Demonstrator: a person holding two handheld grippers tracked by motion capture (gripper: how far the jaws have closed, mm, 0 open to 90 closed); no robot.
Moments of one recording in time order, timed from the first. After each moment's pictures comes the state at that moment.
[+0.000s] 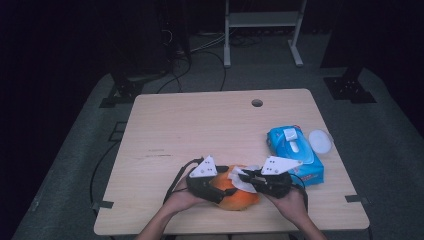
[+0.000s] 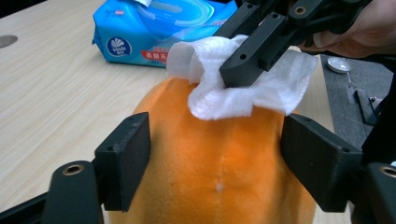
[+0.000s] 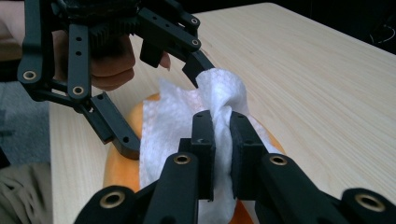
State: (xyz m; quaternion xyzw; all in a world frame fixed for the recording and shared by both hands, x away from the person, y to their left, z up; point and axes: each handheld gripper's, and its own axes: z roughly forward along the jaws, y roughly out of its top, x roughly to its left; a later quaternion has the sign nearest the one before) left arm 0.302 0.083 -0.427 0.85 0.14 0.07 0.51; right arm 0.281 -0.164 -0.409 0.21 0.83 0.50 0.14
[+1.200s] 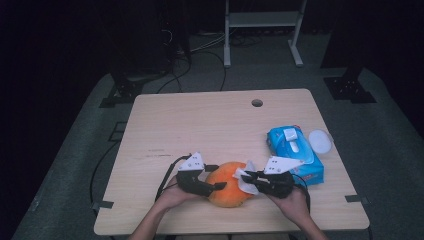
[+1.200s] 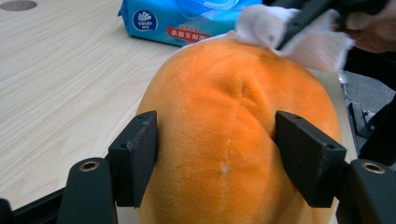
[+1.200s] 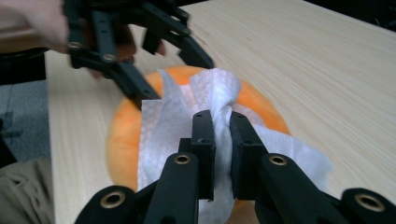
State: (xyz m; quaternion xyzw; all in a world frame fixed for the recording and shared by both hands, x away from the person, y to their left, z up) left arm 0.320 0.113 -0.441 0.84 0.17 0.04 0.51; right arm 0.285 -0.173 -0.417 0.23 0.83 0.50 0.12
